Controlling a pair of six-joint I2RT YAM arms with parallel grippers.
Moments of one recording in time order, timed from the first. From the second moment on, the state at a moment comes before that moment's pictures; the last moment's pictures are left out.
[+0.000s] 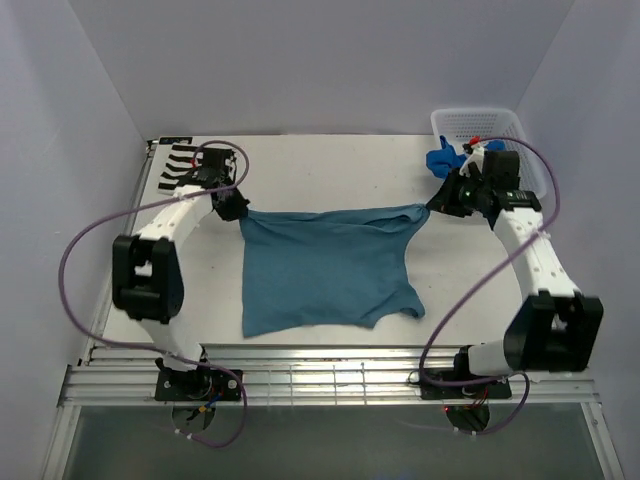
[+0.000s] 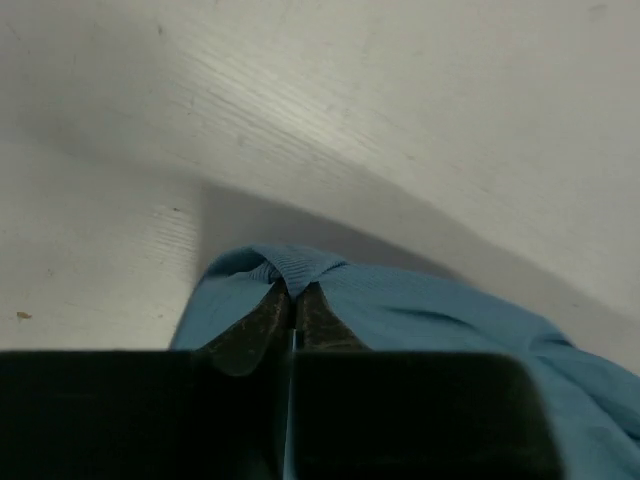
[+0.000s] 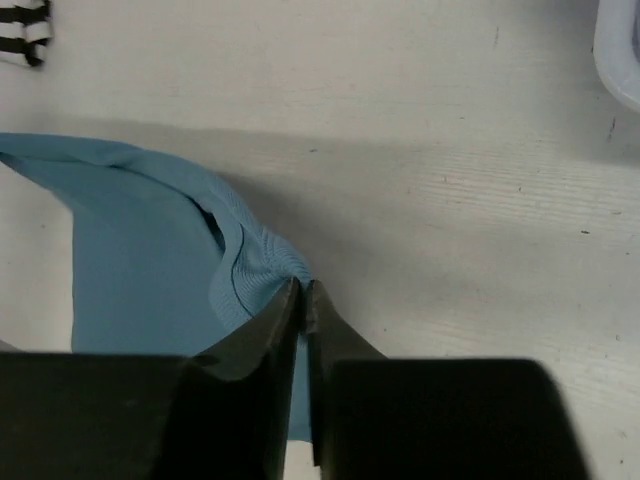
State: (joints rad) left arm -0.16 1.57 1.26 -0.55 -0.04 -0.70; right arm -0.01 1.23 1.14 -0.56 -0.45 0.23
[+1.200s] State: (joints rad) left arm -0.17 1.23 0.66 -0.70 0.19 -0.81; right arm 0.23 0.92 0.57 -0.69 -0.03 0.32
